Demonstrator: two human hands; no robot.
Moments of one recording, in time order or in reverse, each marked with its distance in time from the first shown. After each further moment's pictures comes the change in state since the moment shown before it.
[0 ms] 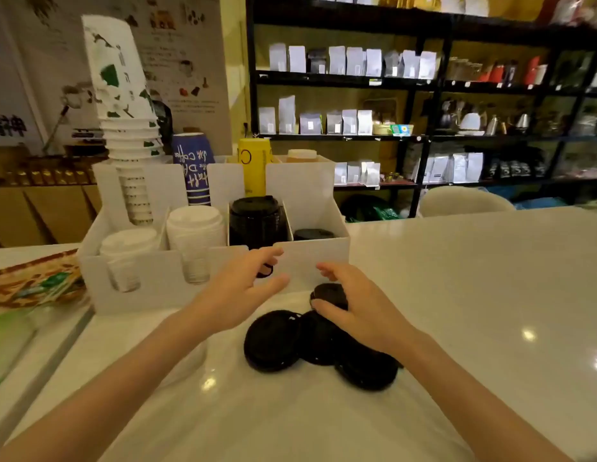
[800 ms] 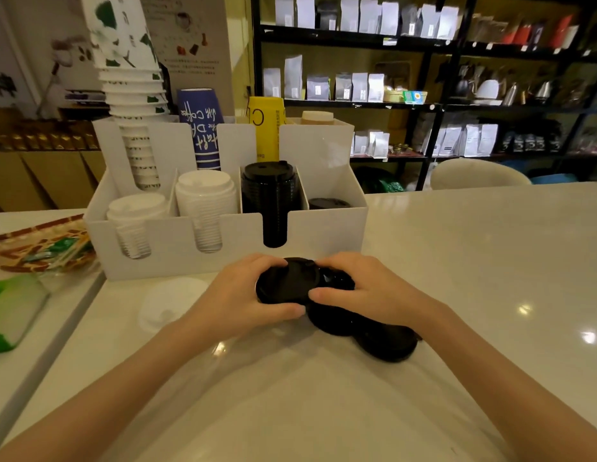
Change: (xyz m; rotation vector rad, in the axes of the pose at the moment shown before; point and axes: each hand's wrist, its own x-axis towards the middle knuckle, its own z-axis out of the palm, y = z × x) left_hand -0.036 -0.028 0.014 -0.004 -0.021 0.016; right_hand 0.005 -0.014 0.007 -0.052 -0.253 -0.036
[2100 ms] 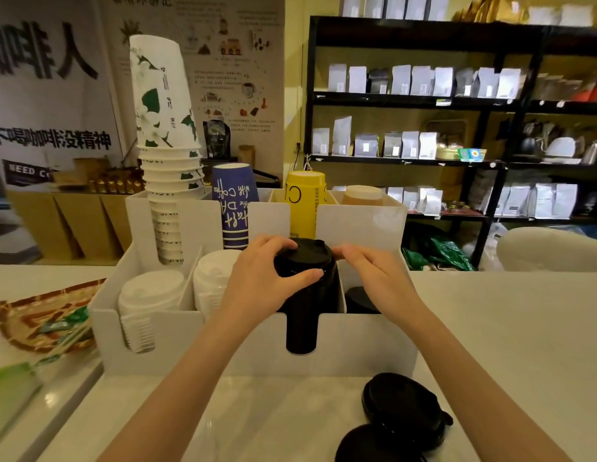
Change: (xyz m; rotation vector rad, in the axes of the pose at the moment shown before) left_hand 0.138 -0.012 -0.047 0.079 0.462 -0.120; right_hand 0.158 0.032 -0.050 0.449 0.345 -0.116
